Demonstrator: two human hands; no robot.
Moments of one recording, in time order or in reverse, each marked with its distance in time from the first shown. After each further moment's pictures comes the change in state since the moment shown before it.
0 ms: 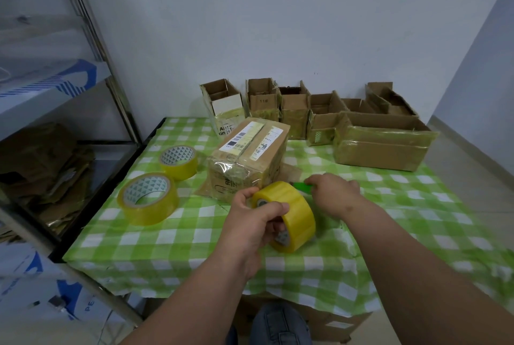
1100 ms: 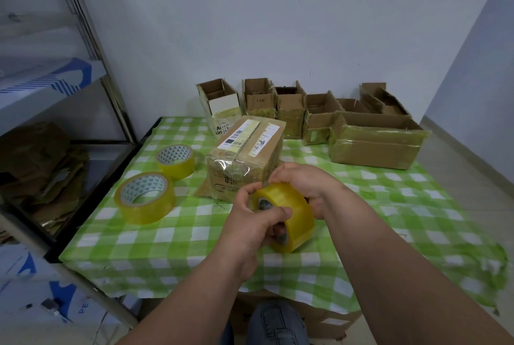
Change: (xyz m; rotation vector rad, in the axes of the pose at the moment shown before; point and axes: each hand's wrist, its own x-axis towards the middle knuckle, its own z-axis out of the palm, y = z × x) left_hand -0.005 -0.005 -0.006 0.114 -0.082 0.039; right_hand -0.019 -0.047 -0.014 1.182 -0.251 0.007
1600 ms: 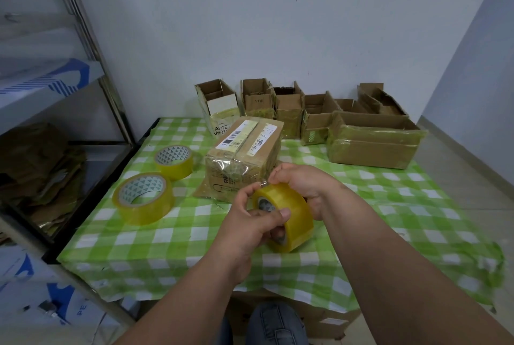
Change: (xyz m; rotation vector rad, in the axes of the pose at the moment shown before) left_hand -0.006 0.002 -0.003 0.056 -0.037 0.009; right_hand -0.003 -0.001 0.000 -0.022 -0.009 0.029
